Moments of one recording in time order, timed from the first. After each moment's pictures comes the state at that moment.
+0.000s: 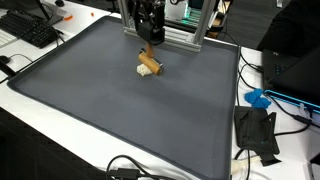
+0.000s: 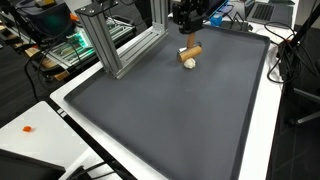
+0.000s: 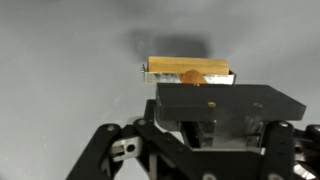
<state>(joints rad) 0.07 0.10 0.09 -2.17 0.03 2.35 0.45</state>
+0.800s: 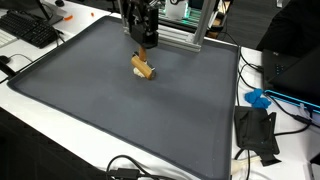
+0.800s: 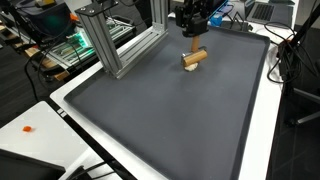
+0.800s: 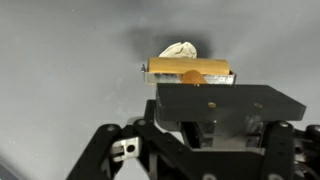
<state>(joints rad) 0.07 0.12 0.07 -2.17 -0.04 2.44 0.52</state>
